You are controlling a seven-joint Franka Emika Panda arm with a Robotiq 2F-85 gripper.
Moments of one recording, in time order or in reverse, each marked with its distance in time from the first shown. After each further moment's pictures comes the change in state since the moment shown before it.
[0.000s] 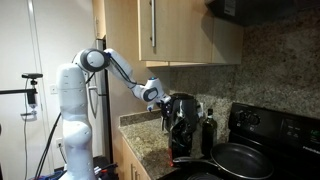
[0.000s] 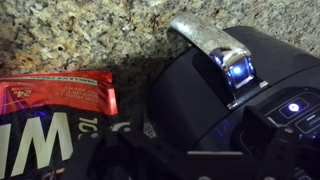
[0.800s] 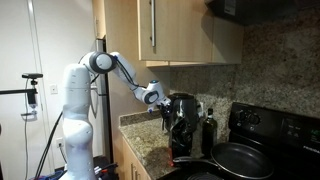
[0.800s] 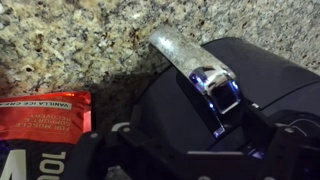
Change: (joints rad) arm 0.052 0.103 -0.009 0.050 0.052 0.049 0.012
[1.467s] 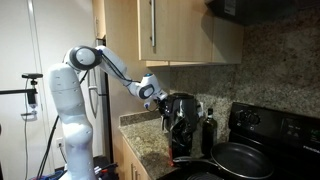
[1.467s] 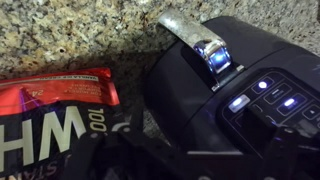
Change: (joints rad) arm -0.005 -0.228 -0.034 -0.133 -0.043 -0.019 0.061
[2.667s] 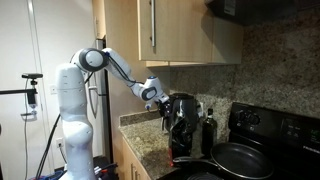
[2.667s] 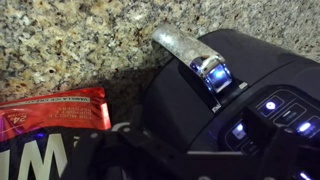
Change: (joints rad) arm 0.009 0.109 0.012 0.079 0.070 -0.036 -0.015
